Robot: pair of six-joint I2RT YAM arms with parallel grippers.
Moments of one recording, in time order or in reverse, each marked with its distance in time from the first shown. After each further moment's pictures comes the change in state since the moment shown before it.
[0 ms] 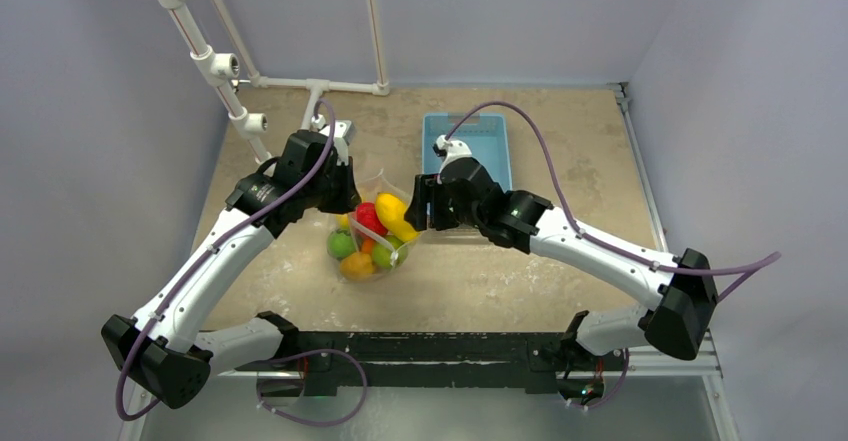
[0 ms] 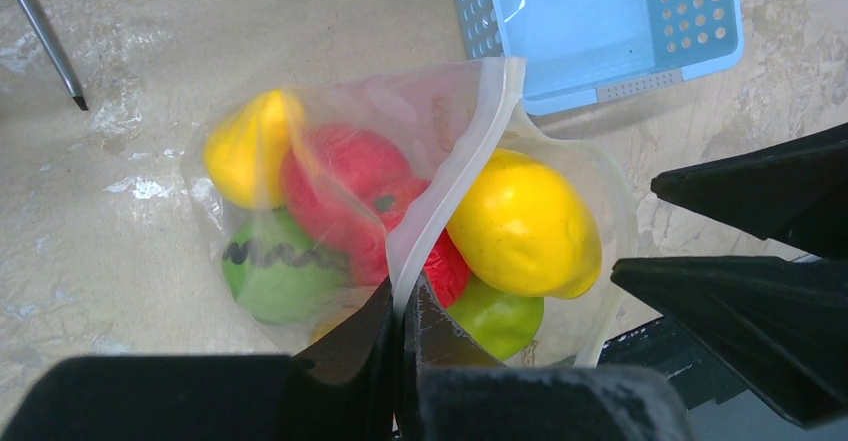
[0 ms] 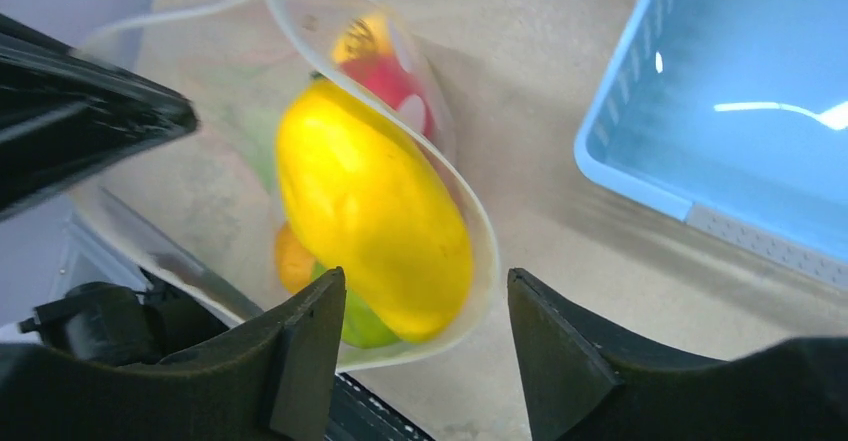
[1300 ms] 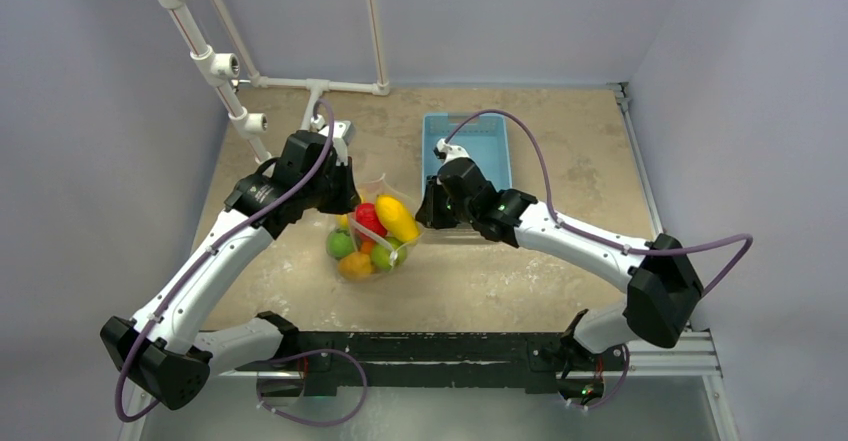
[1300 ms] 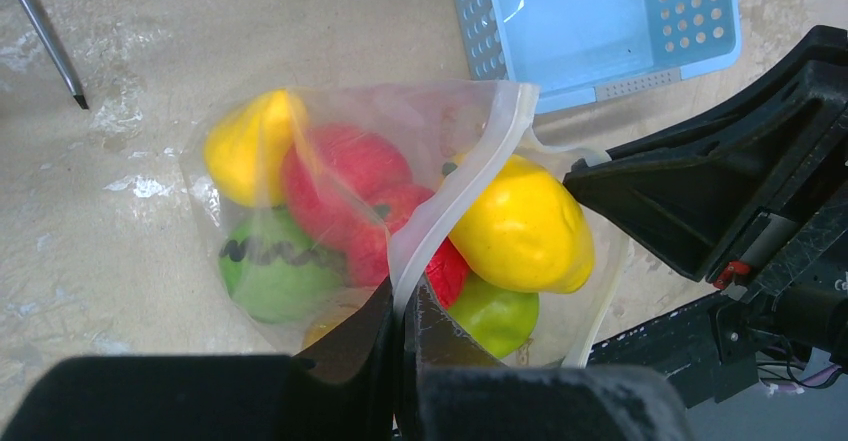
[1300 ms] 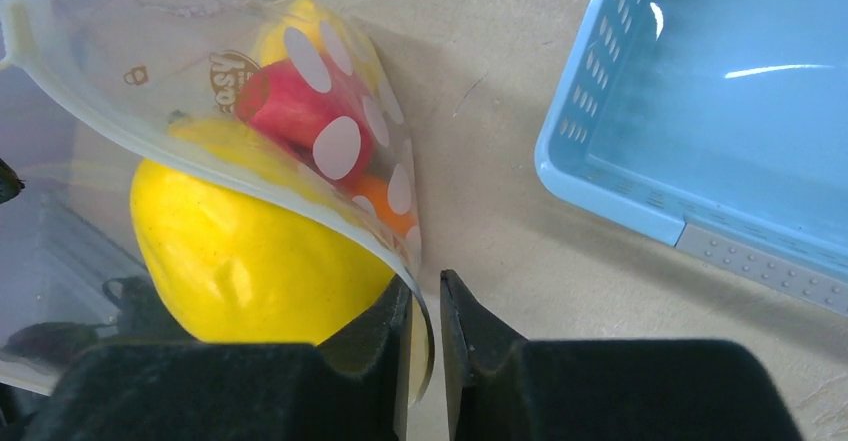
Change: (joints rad) left arm 0.000 -0.006 0.000 -0.004 0.000 -0.001; right arm -0.075 0.092 -0.090 0.099 -0.065 0.035
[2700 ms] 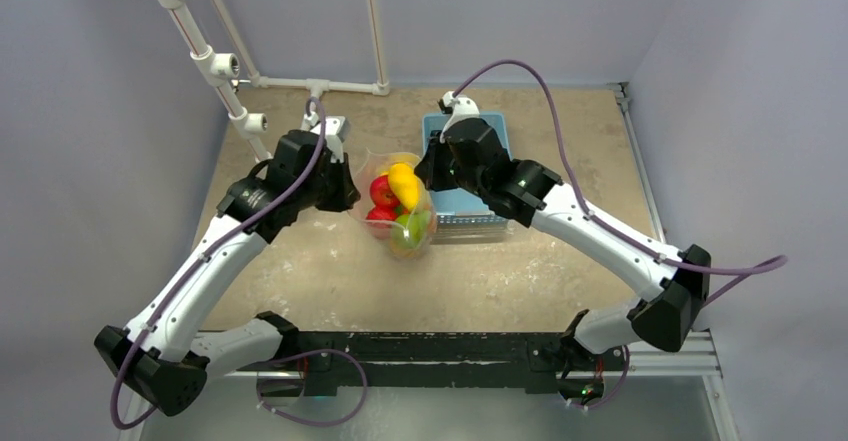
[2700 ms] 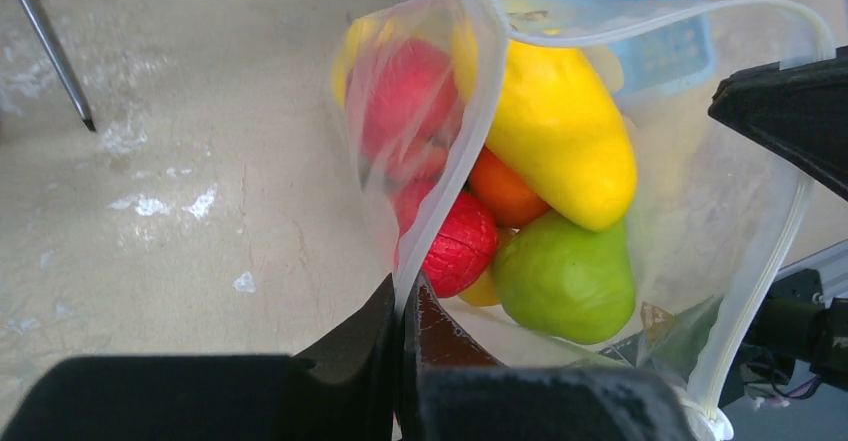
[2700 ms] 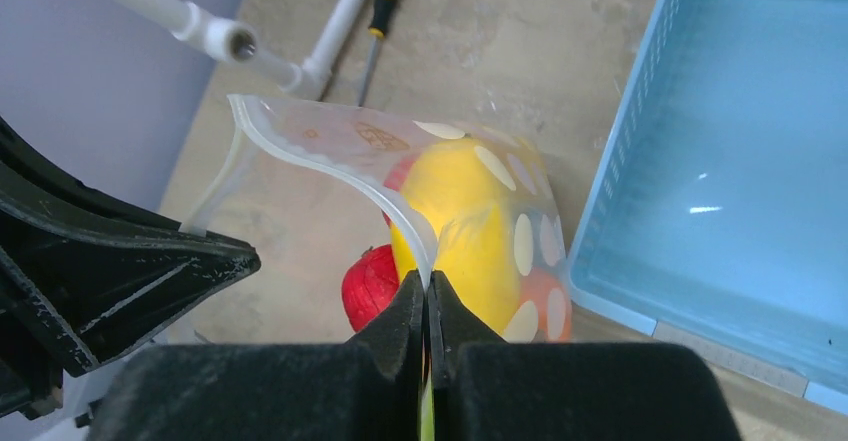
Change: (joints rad) left arm 0.000 -0.013 -0.014 0.019 0.000 -0.008; right arm 0.000 -0.010 0.313 -0.164 0.111 -0.099
